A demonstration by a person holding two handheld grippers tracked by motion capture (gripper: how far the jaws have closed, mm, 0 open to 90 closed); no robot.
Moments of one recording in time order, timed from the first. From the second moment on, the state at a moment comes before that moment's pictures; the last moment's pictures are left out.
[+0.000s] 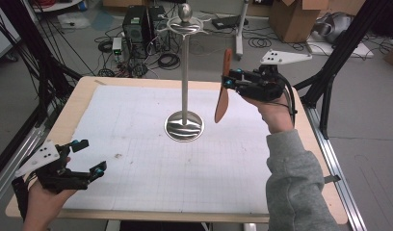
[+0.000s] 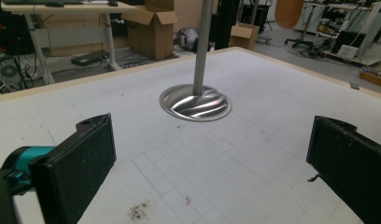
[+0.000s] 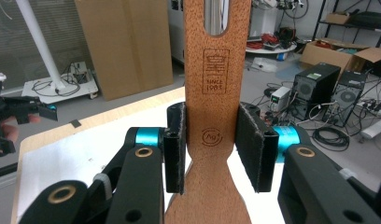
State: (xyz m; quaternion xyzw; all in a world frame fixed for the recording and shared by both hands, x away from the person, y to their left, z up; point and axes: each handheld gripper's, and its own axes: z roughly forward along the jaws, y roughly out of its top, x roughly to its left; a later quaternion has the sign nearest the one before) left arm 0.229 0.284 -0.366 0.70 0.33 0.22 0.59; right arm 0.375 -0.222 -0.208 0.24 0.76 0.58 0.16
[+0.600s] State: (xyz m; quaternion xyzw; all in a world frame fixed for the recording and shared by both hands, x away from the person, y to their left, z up) left arm 0.228 0.297 -0.370 0.69 0.35 0.22 0.60; right arm 0.397 -0.205 -0.184 0.24 0.75 0.59 0.16
